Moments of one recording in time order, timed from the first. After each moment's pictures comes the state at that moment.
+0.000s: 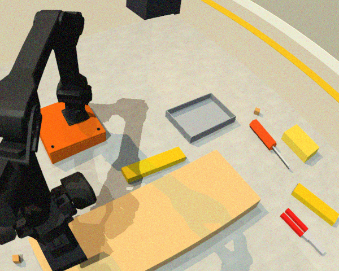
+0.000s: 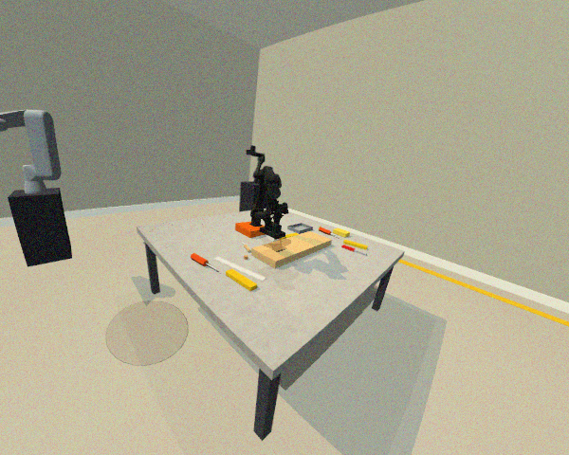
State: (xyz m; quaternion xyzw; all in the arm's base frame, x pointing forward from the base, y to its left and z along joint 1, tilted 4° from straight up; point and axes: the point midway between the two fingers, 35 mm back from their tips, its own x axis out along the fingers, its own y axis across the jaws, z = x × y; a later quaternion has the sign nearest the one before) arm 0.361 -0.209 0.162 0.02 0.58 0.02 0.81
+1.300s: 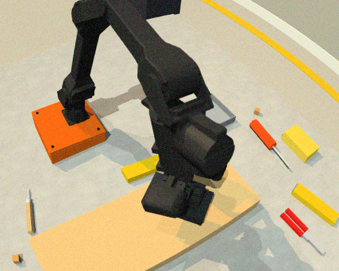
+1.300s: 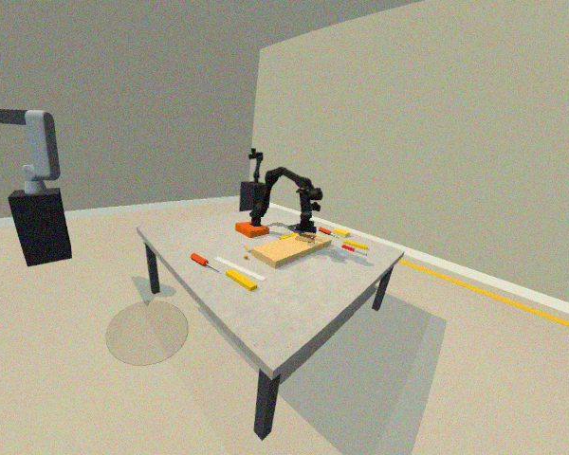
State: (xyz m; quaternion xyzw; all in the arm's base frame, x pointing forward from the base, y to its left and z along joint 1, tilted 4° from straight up) arm 0.390 0.044 0.164 -0.17 0.55 0.25 0.78
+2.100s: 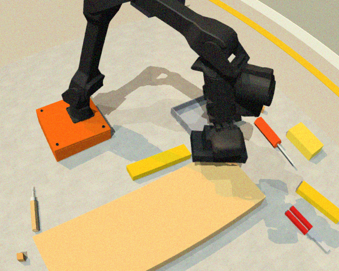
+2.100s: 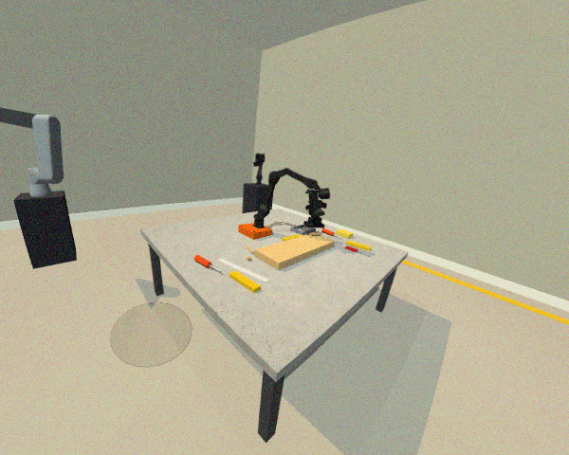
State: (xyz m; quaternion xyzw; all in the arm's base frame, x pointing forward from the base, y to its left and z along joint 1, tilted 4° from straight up) arm 0.324 0.188 0.160 -0.28 0.50 0.39 0.72
